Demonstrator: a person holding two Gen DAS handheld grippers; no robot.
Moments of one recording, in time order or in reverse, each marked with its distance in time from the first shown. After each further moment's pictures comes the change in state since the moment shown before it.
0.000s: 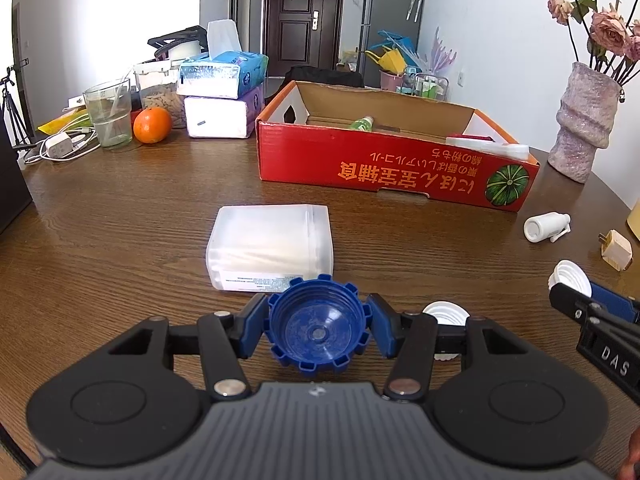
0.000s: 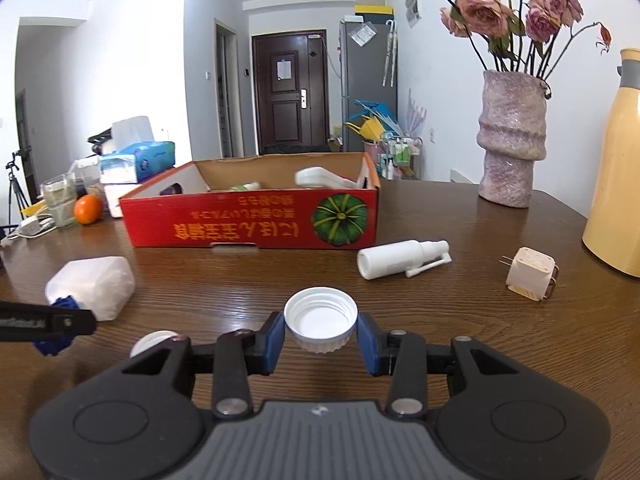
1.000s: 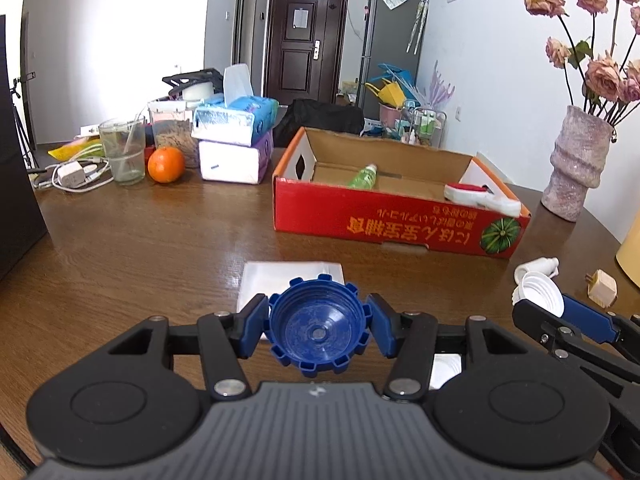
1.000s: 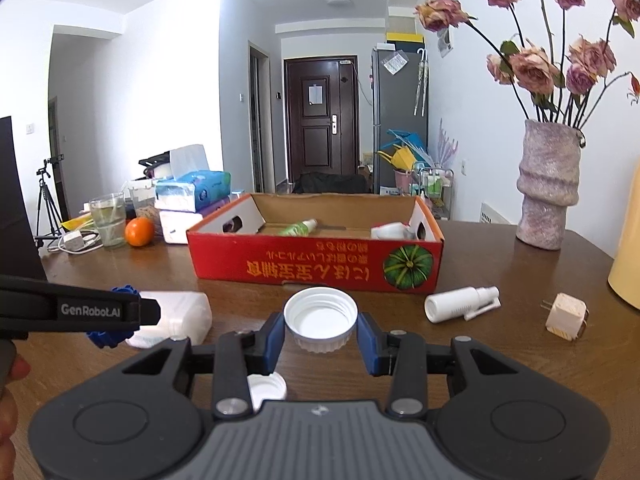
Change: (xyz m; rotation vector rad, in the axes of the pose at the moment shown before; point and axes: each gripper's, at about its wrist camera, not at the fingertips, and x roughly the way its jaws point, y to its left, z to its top) left arm -0.031 0.016 0.026 -0.023 -0.097 -0.014; right arm -0.029 0.053 0.026 -0.041 -0.084 0.070
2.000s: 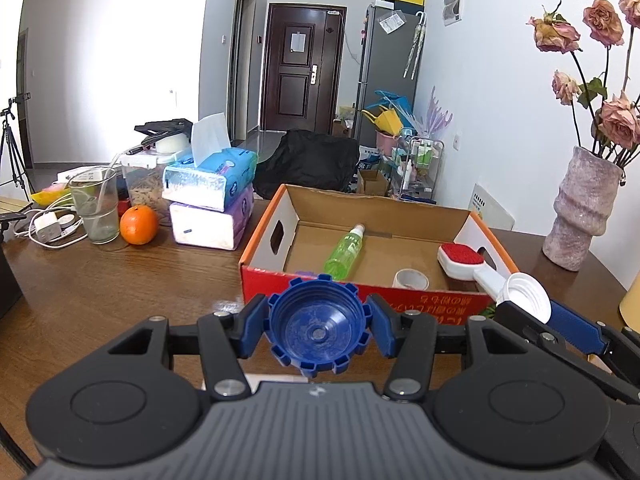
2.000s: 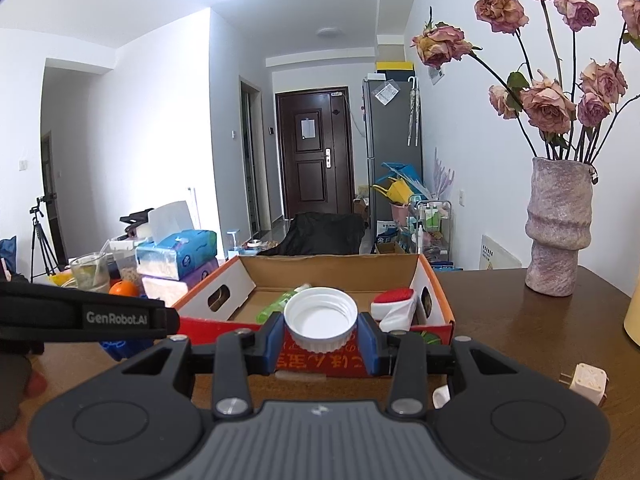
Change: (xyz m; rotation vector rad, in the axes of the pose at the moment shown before) left arm 0.038 -0.028 0.068 -0.004 -0.072 -0.006; right arm 0.049 -0.013 0.058 0.041 -0.105 -0.009
